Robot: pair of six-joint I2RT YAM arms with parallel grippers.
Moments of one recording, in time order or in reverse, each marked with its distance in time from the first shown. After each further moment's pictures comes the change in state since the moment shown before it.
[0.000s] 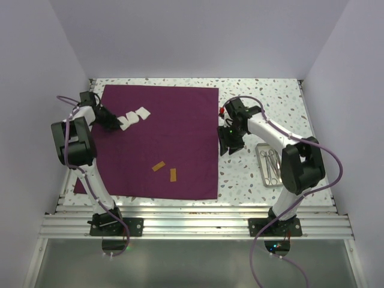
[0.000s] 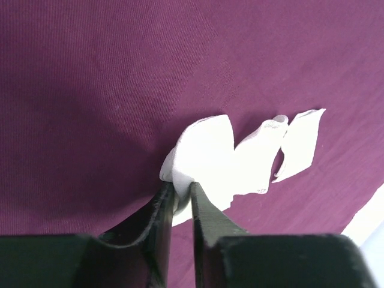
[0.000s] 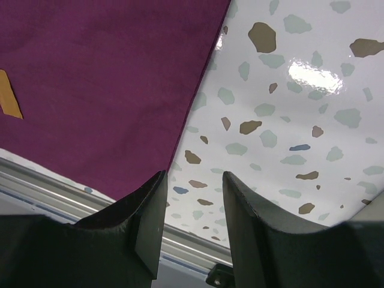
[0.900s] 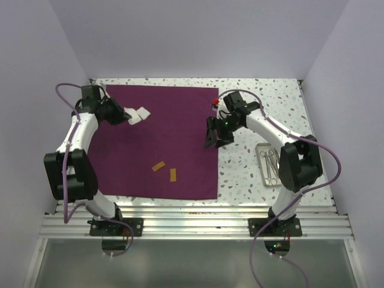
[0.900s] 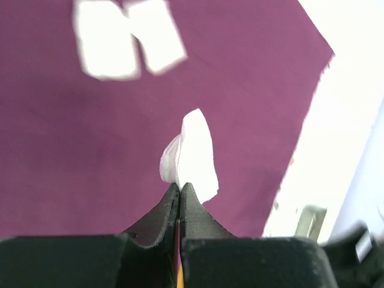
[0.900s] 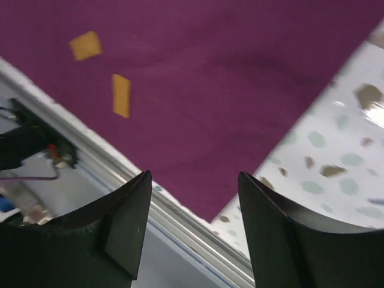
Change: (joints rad) left arm -0.113 -0.429 -0.174 -0.048 0.029 0.042; right arm 0.005 0.034 0.090 0.056 -0.235 0.041
